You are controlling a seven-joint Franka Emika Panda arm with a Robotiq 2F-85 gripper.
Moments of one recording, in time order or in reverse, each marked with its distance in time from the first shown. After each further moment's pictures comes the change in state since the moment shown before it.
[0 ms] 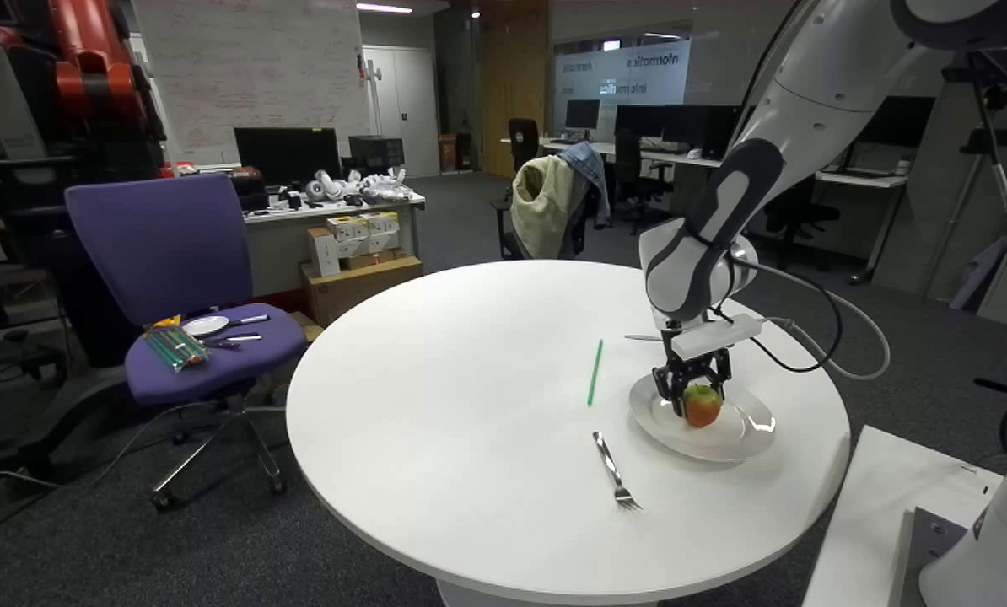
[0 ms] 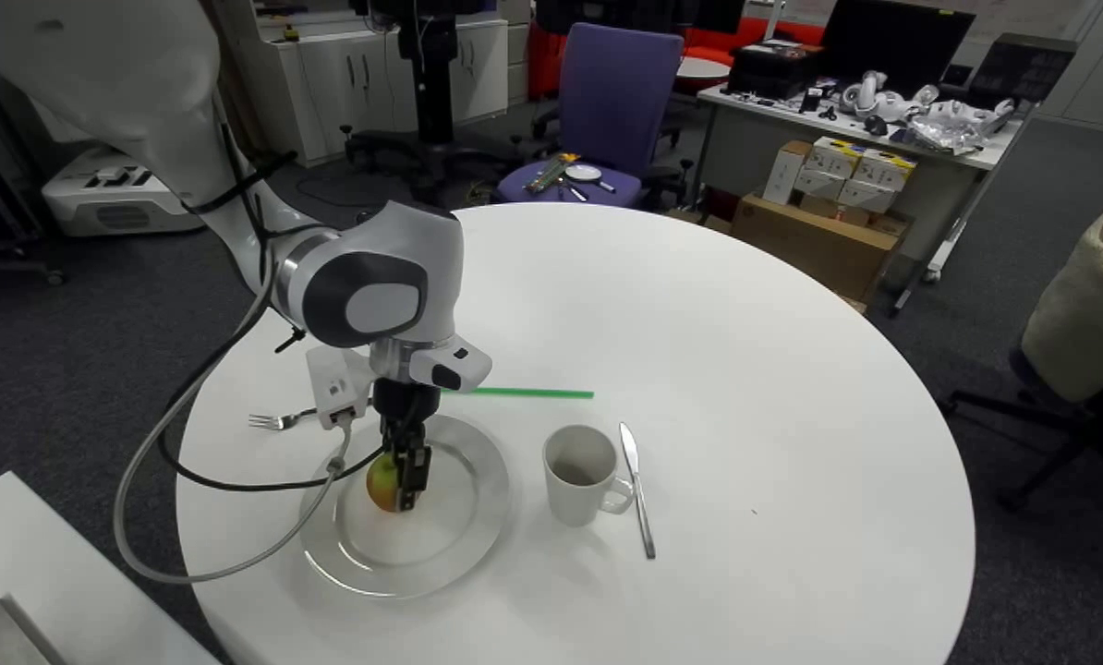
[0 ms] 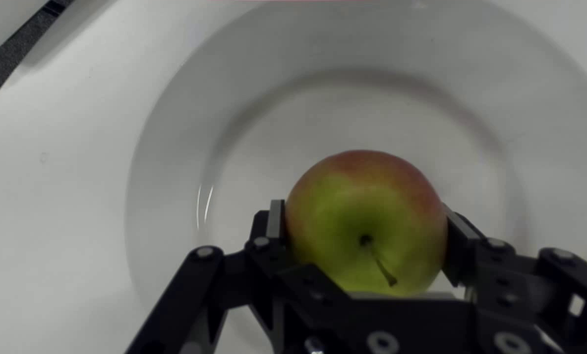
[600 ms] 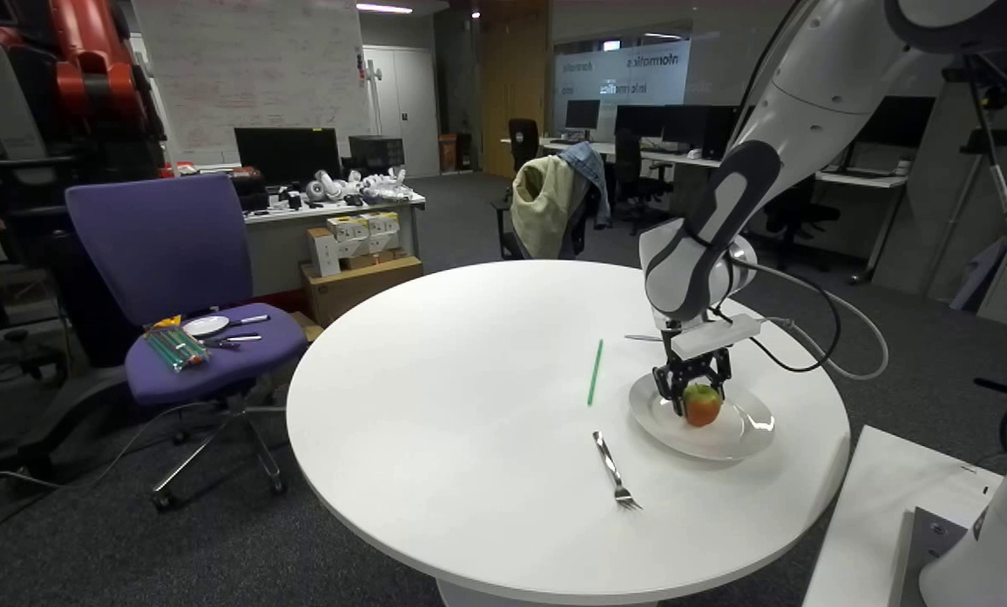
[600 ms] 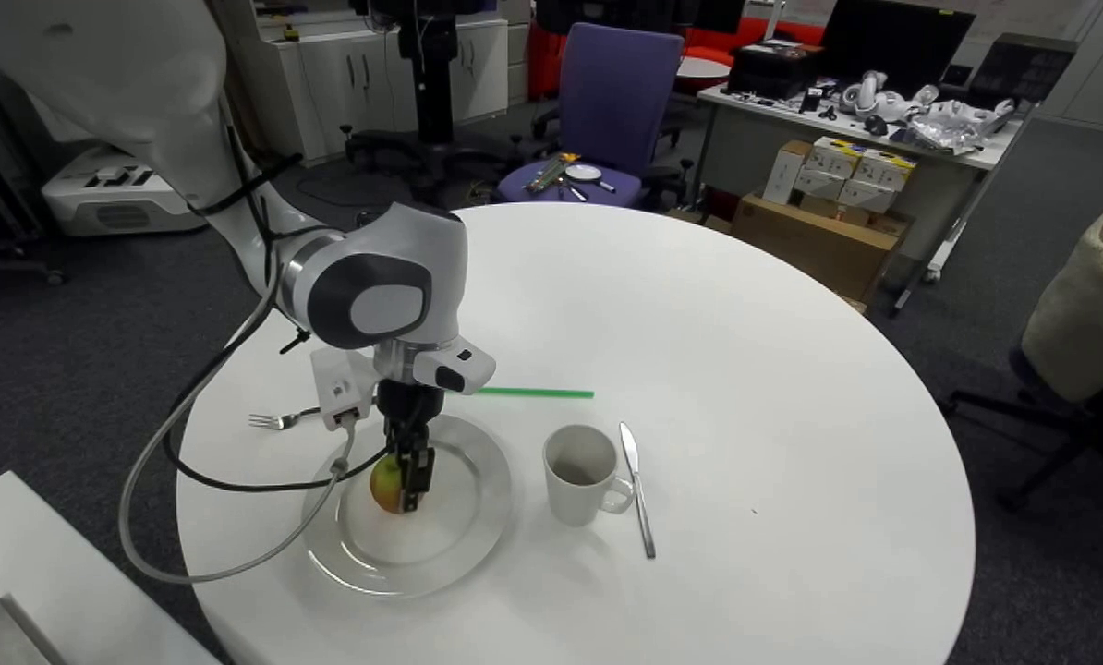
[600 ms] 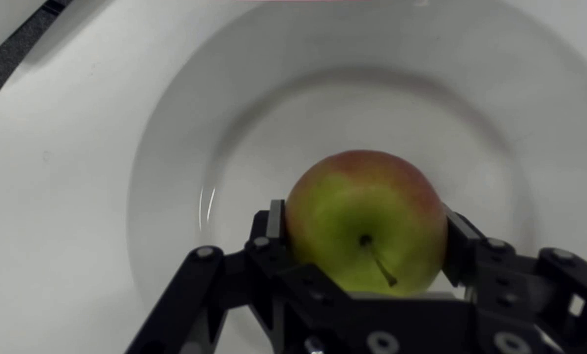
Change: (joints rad) arm 0.000 0.009 -0.006 0.010 0.000 -0.001 0.003
